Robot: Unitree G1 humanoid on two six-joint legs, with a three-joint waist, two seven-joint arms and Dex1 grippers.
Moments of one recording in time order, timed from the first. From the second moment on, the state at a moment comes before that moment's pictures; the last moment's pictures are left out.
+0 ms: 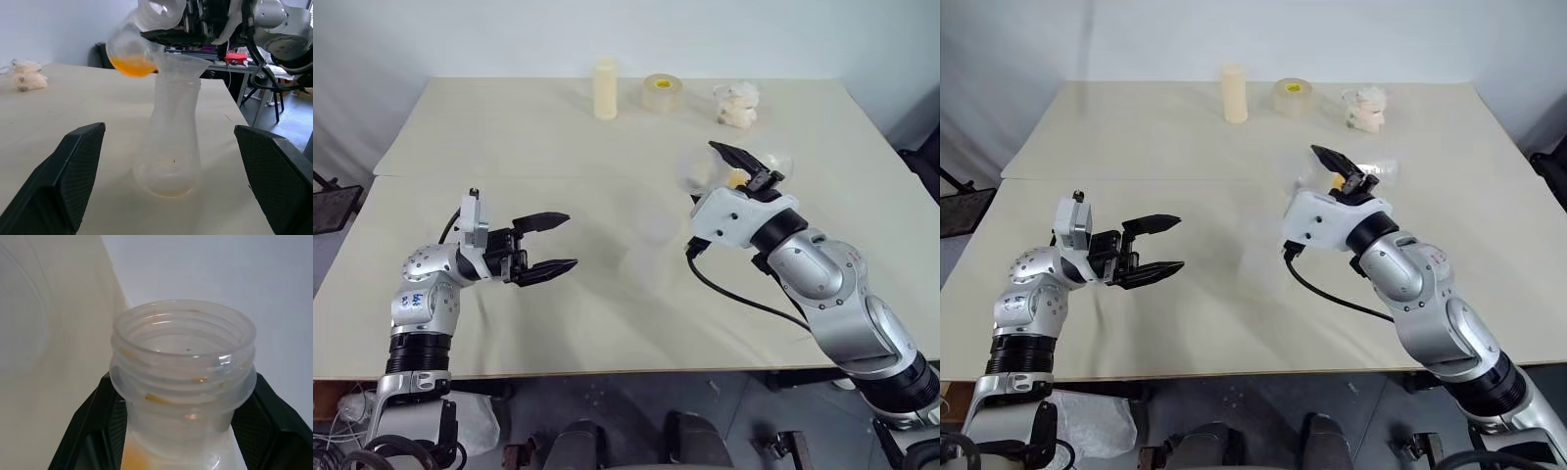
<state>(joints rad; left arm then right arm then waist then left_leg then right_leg) -0.53 0.53 0.18 0.29 -0.56 0.13 -1.36 -0.57 -0.74 0.34 -0.54 -0.41 0.36 0.31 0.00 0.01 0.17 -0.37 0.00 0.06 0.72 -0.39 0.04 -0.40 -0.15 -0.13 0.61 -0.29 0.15</state>
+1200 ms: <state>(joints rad) -0.54 0.49 0.18 0.29 -0.57 0.16 -1.35 -0.58 -0.74 0.28 -0.36 -0.80 -0.09 0.37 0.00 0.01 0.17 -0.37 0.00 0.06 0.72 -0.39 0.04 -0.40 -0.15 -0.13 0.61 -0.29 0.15</state>
